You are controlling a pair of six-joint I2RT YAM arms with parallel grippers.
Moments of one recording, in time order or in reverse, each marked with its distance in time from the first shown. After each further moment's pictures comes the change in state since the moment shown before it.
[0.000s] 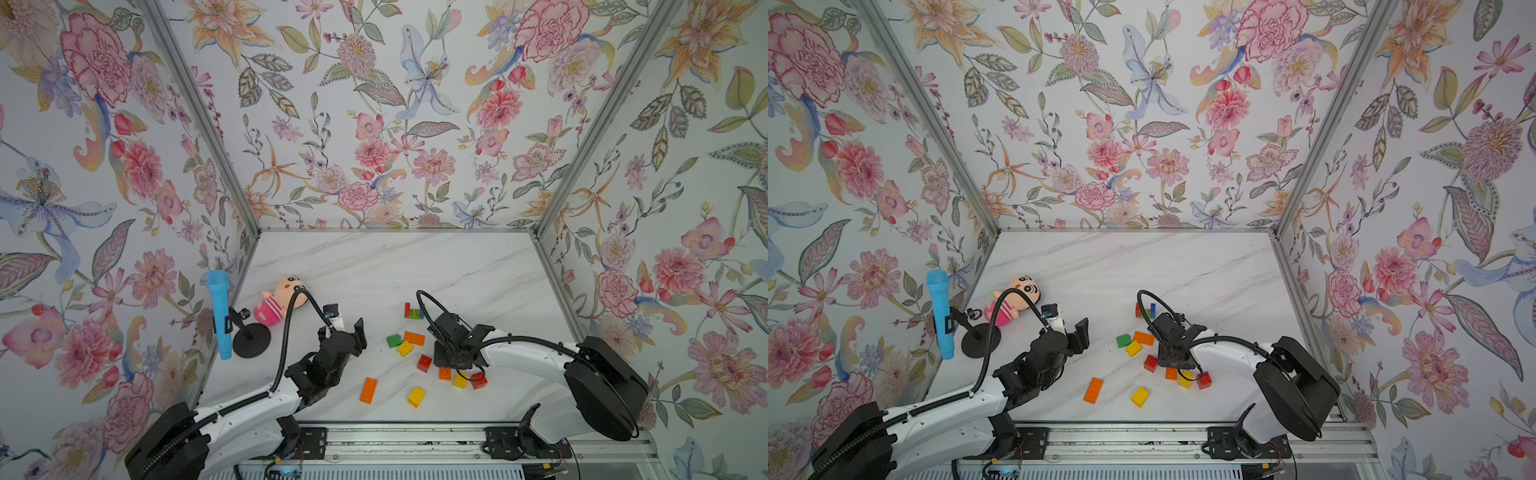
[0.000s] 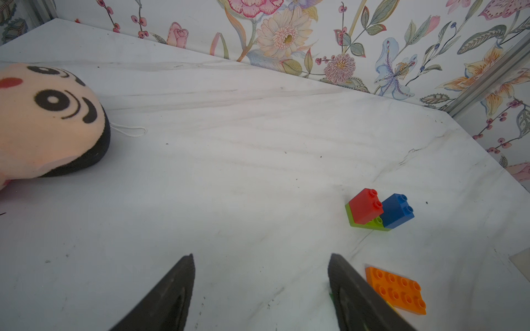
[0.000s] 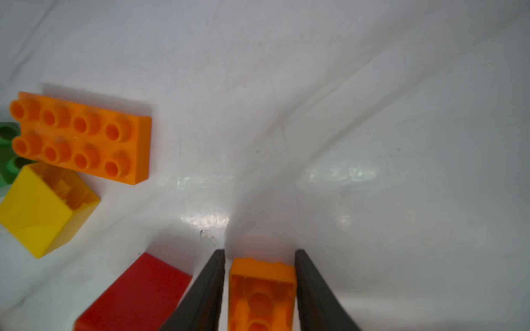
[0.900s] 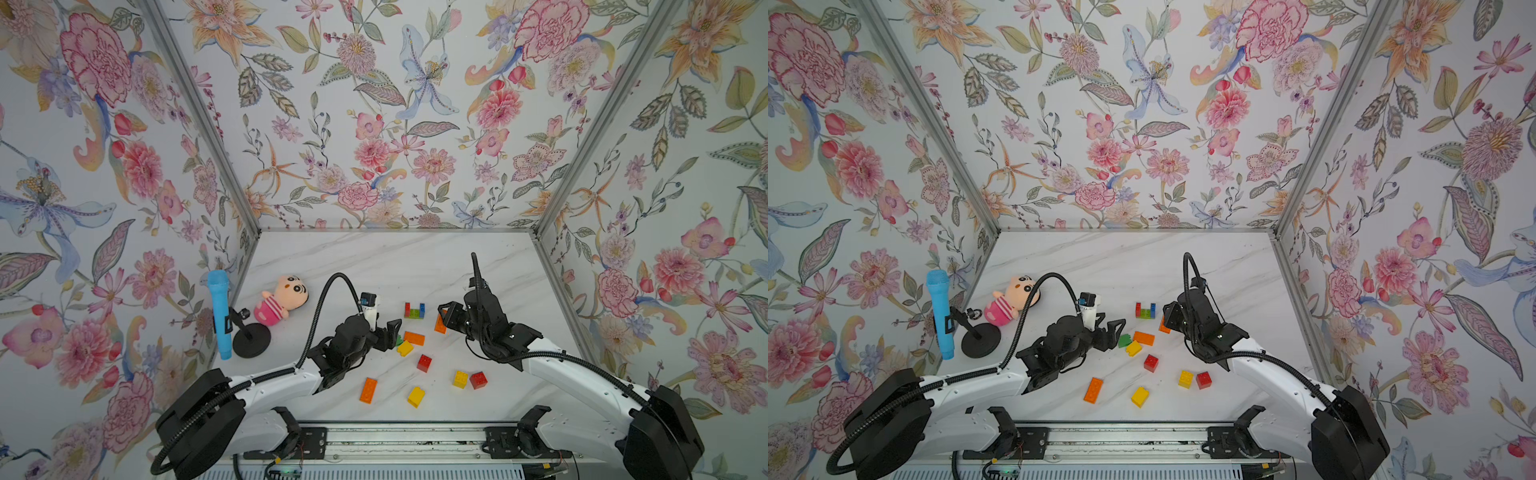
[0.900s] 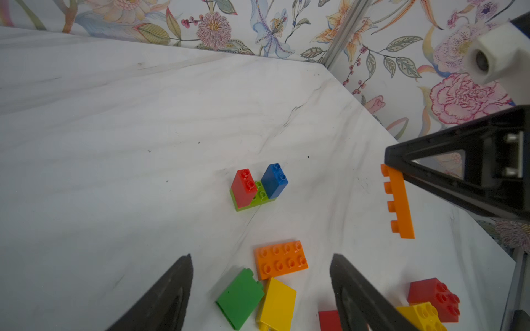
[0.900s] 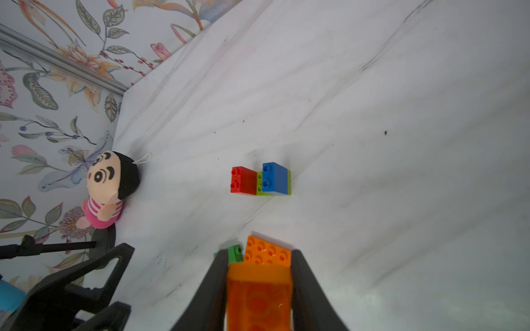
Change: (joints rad) left arm -0.035 0.274 0.166 0.225 0.476 0.122; right arm -0.169 -0.343 -0.040 0.399 -0.040 -0.017
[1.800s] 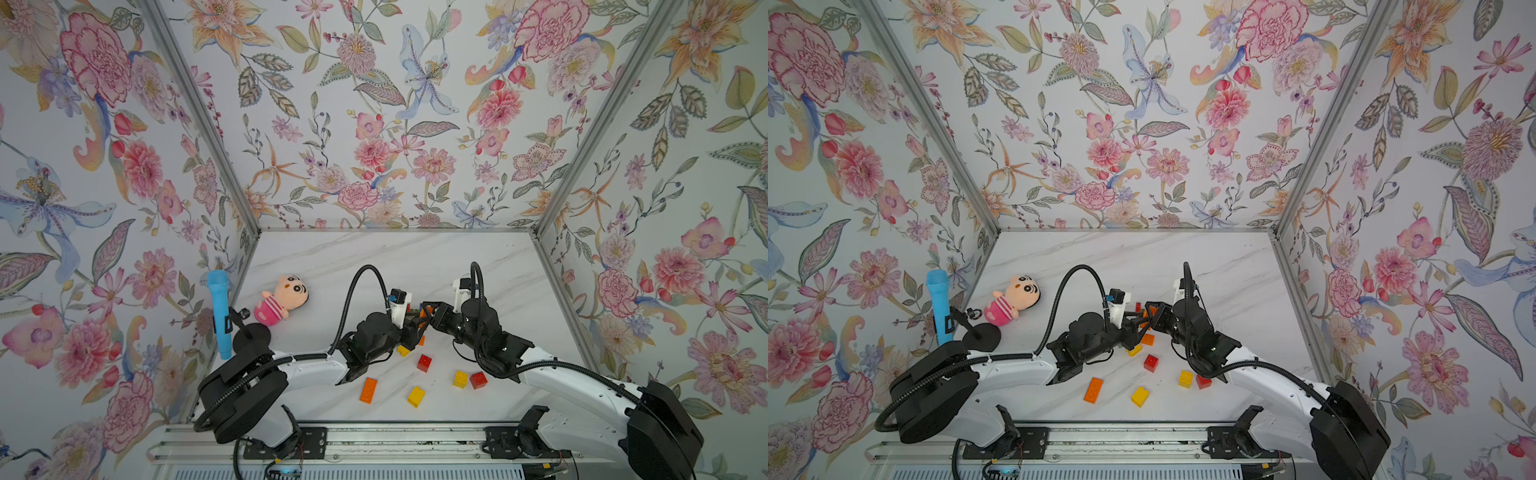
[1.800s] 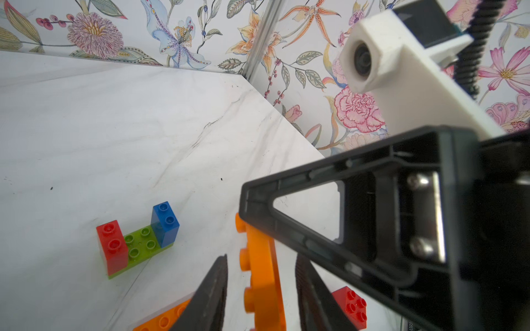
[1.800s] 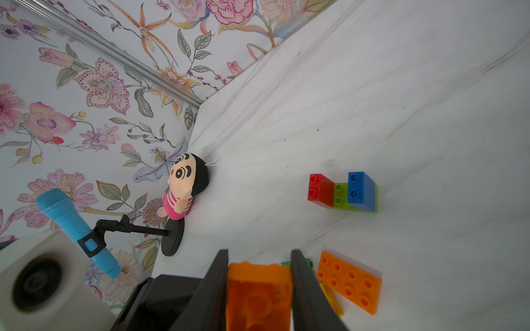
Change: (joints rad) left arm -0.072 0.231 0.114 0.253 0.145 -0.038; right arm 0.107 -0.005 -0.105 0.299 -0.017 0.067
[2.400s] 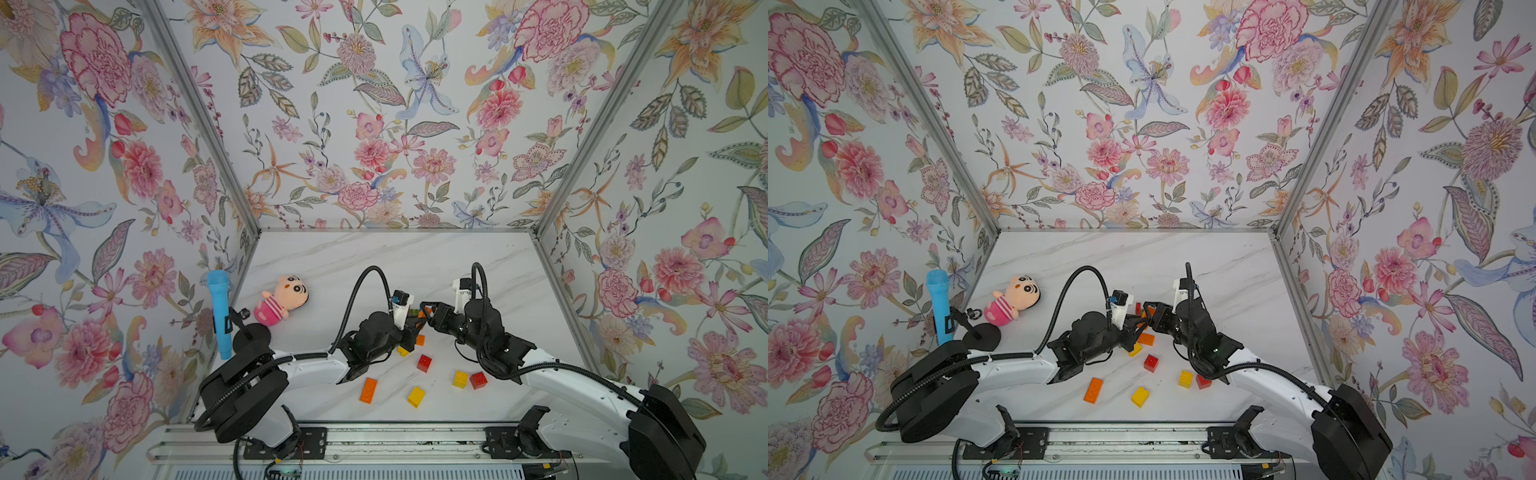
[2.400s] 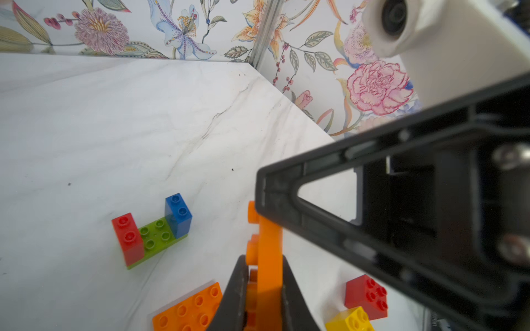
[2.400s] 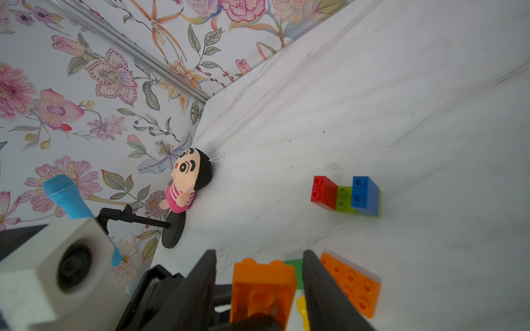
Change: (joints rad) left arm 0.002 -0.026 0.016 -0.134 -0.055 0.134; right arm -0.079 -0.031 -0.006 -0.013 -0.122 -0.111
